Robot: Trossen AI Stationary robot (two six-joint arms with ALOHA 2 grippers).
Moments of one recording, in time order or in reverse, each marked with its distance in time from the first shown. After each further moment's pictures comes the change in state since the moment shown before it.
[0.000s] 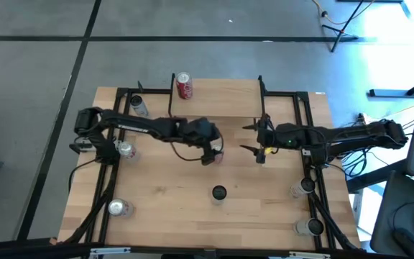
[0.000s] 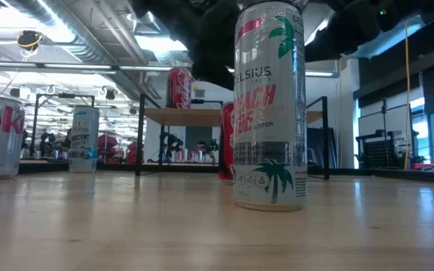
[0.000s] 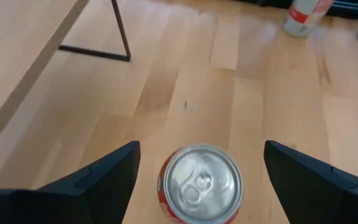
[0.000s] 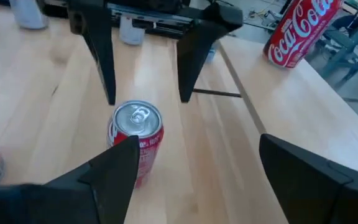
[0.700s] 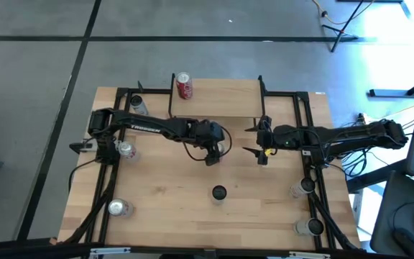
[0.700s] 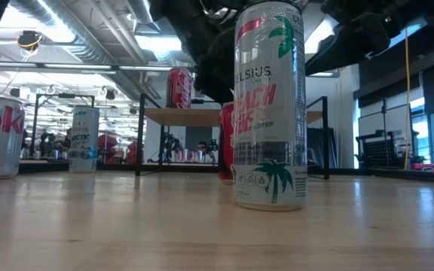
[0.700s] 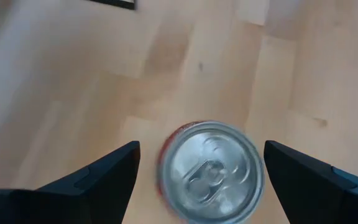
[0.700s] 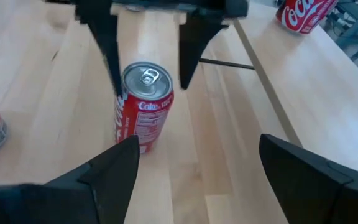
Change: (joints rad) left arm 0.005 0.135 0.130 -0.189 0.005 -0.040; right arm 0.000 -0.001 0.000 -0.117 0.000 0.023
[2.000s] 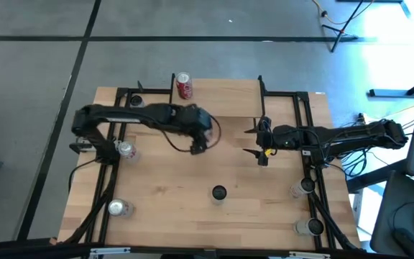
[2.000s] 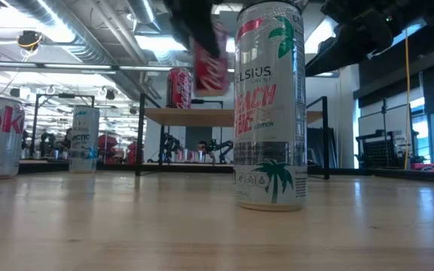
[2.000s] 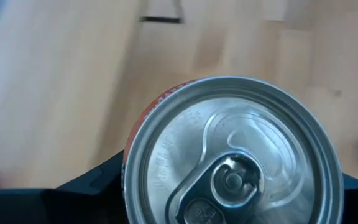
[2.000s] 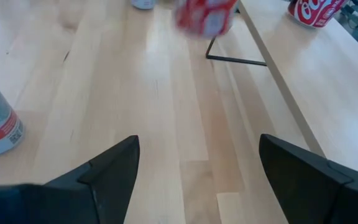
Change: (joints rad) left arm 0.021 -0.205 0.157 -0.399 -0.162 0.133; right arm 0.000 0.003 0.002 -0.014 -0.036 0.028
